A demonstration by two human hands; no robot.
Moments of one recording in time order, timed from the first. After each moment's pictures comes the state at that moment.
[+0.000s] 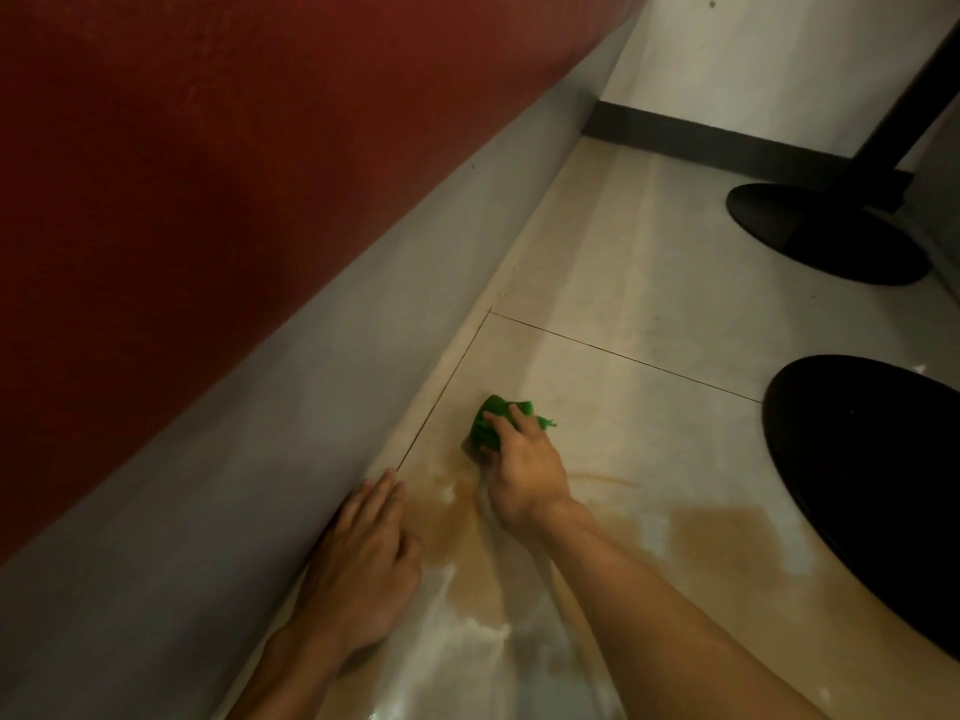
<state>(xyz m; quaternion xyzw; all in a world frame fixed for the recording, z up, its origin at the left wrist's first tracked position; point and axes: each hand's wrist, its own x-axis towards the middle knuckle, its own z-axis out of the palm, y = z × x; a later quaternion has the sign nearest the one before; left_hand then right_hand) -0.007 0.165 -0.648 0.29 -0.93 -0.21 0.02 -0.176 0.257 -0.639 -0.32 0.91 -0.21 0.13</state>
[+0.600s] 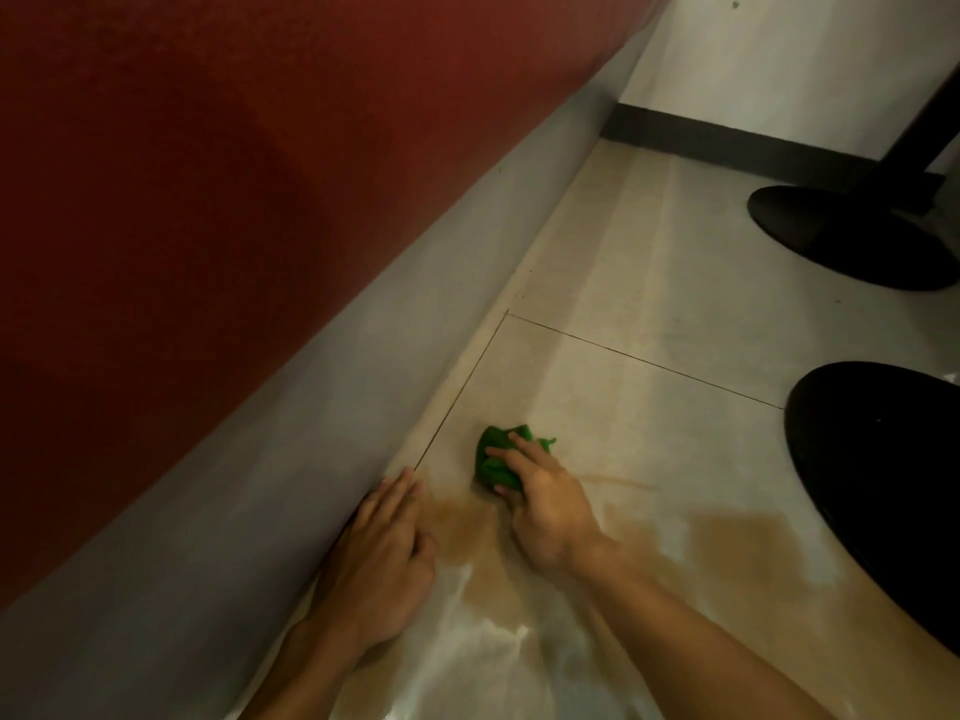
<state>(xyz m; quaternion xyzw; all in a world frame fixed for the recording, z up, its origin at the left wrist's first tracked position) -0.005 0.163 -0.650 0.29 -0.93 -0.23 0.02 -0.161 0.282 -0.642 -0.40 0.88 -0.22 0.14</state>
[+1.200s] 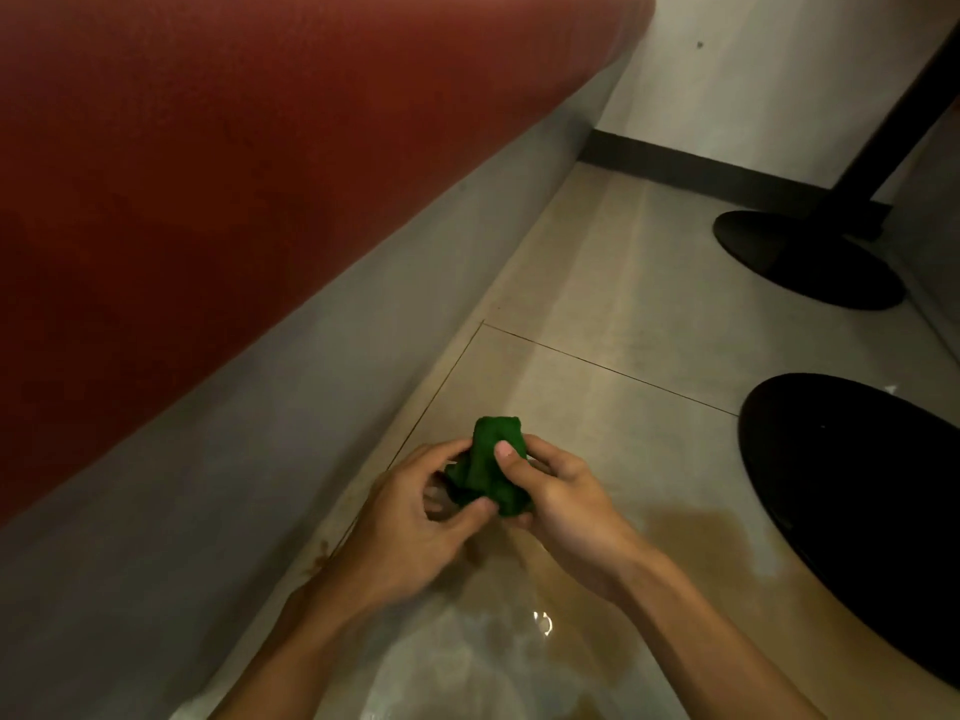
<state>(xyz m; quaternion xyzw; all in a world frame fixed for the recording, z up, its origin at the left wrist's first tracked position) -0.027 0.201 -0.582 0.18 -0.80 -0.54 0.20 -0.128 0.321 -0.544 -0.14 0.61 -0.66 0.42</state>
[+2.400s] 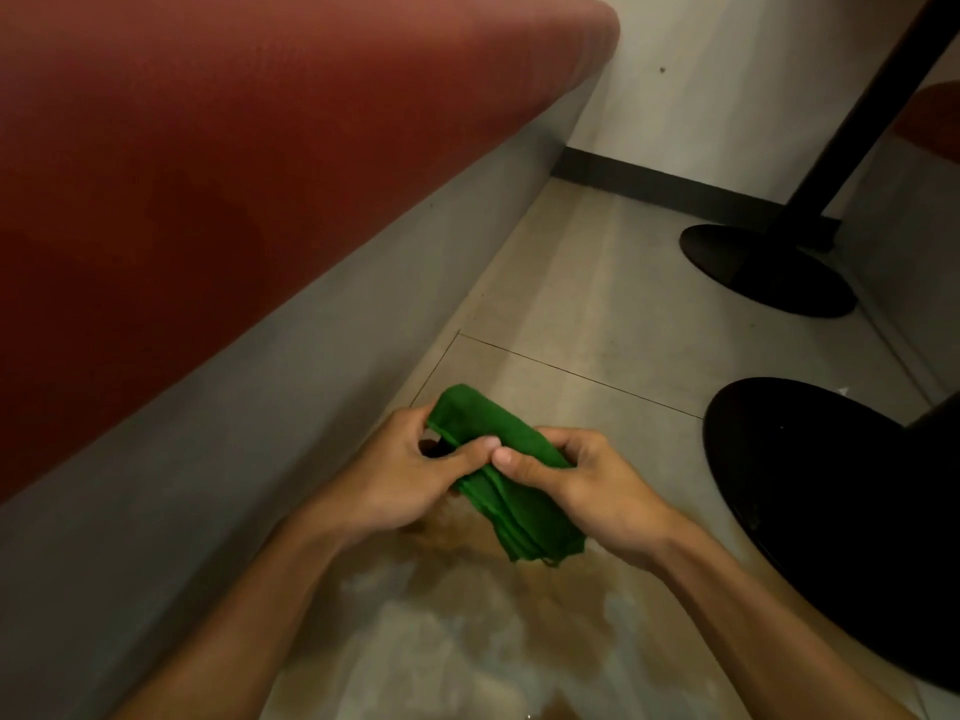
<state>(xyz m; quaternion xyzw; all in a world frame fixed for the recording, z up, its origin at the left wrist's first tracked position) -0.056 0.192 -0.531 0.10 -0.74 -0.65 0.13 -0.146 0.355 -0.497 -0.26 0.72 -0.54 0.36</state>
